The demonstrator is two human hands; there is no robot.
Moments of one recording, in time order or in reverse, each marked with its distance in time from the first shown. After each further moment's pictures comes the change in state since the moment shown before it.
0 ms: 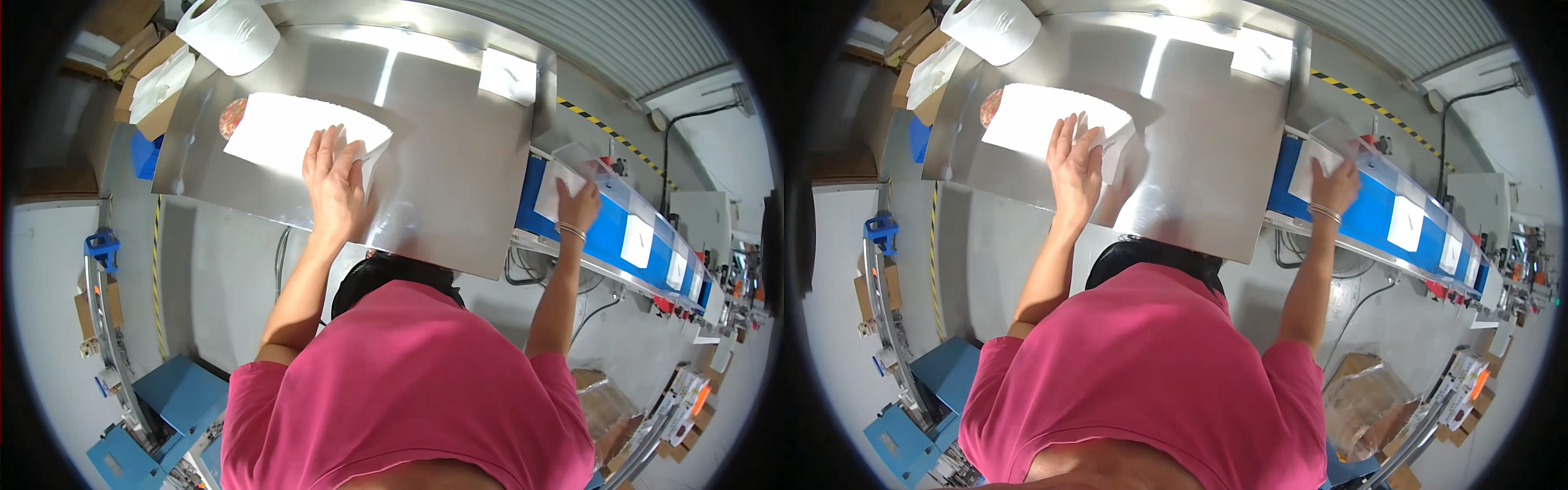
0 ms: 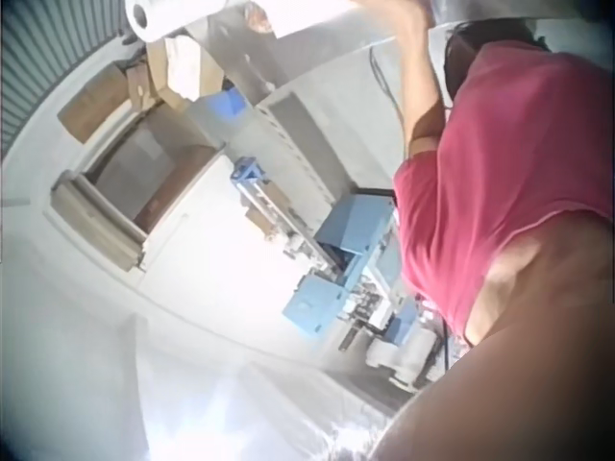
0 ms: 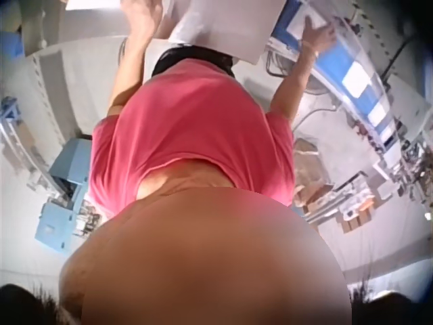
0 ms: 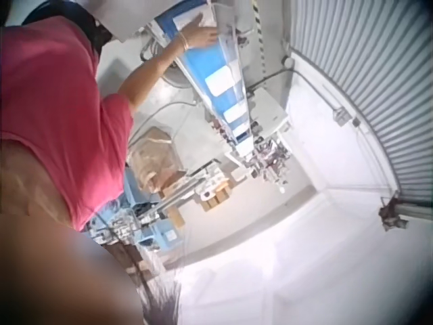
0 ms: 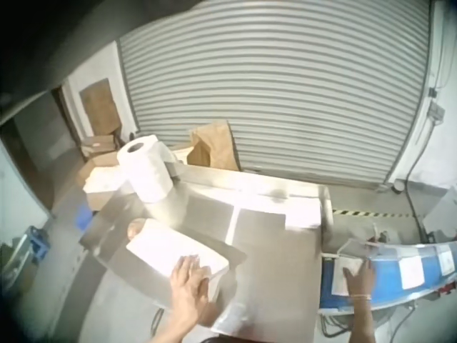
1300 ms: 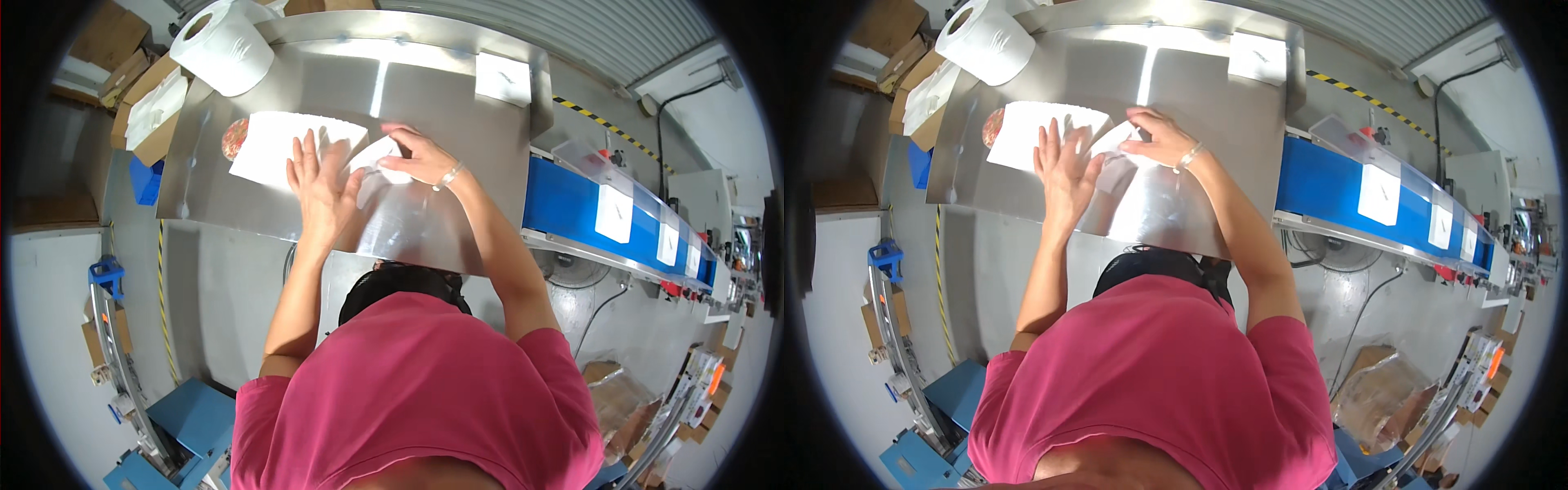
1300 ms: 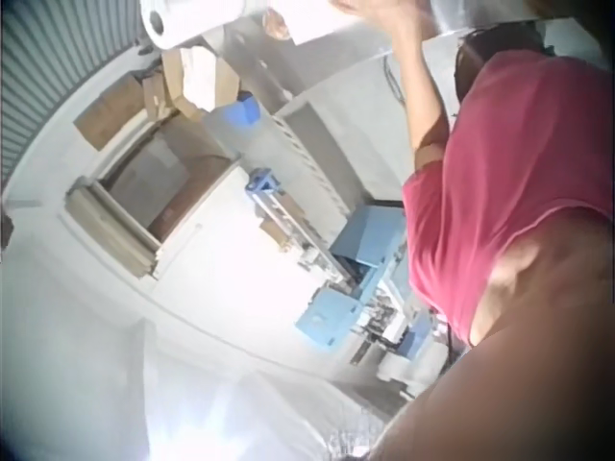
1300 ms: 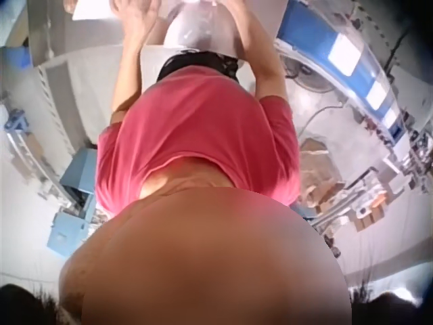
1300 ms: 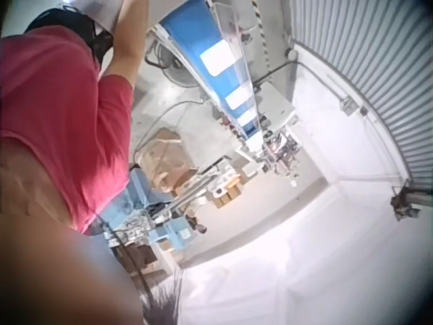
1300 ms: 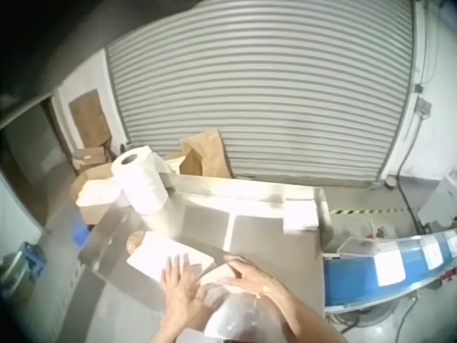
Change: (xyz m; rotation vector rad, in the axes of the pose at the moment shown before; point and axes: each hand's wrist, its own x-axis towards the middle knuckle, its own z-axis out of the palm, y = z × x) left_hand 0.017 -0.021 -0.015 -0.024 -0.061 -0.002; right_hand -0.026 -0.249 0.038 1.118 -0.935 -0.565
